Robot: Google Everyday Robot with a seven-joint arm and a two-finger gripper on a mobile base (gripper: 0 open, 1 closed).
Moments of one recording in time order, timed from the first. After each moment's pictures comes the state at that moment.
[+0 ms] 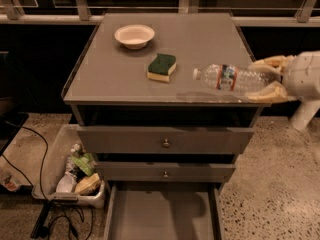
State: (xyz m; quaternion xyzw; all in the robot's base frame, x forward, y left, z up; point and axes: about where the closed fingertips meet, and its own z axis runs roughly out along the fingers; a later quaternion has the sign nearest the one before) arm 0.541 -0.249 0.907 -0.62 0.63 -0.04 0.47
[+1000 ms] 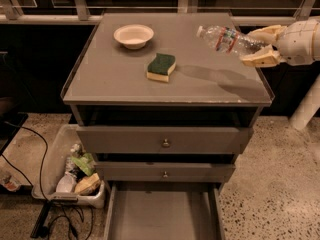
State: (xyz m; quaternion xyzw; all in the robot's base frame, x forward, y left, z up) arm 0.653 -0.269 0.936 -0.54 0.65 0.05 0.53
